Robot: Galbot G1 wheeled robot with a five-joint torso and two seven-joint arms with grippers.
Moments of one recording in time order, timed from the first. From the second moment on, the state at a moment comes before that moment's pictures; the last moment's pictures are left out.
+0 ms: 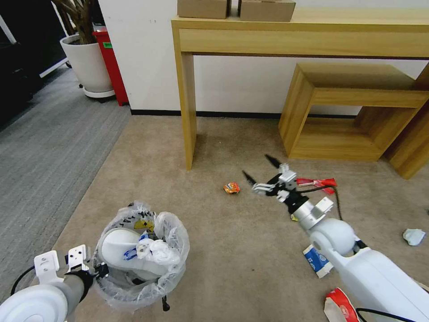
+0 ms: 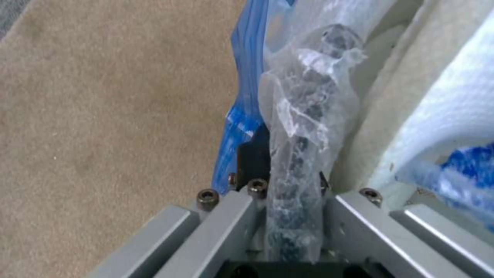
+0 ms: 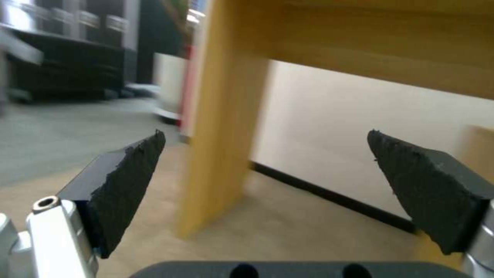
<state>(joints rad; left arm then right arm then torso) 1.79 -0.89 -0.79 -2.39 -1.44 0.67 -0.89 -1.06 0.85 0.25 1.79 0.47 0.24 -0.06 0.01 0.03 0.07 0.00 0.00</state>
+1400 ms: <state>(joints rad) 1.83 -0.91 -0.75 -2.41 -1.25 0.72 -0.72 -1.80 0.56 0.62 1.74 0.50 -0.13 0.39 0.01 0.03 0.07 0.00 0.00</state>
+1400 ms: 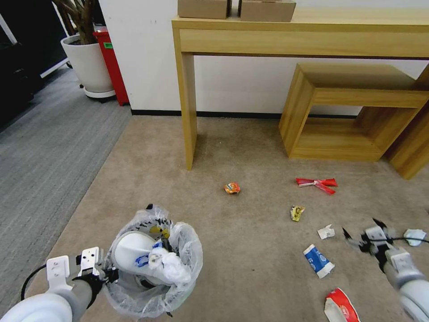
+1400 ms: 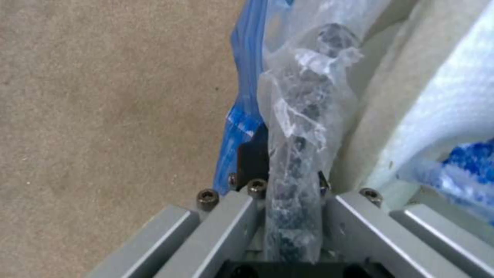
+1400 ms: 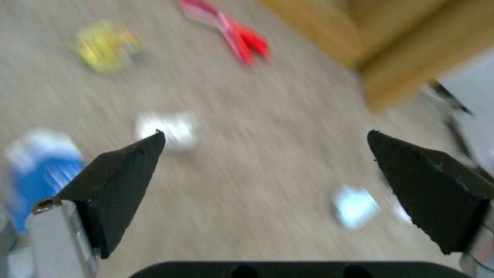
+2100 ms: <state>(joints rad) 1.85 -0.90 -0.72 -2.37 -1.17 0.70 -0.70 -1.86 0.70 0.55 1.75 0.85 -0.06 0.12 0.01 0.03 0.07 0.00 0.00</state>
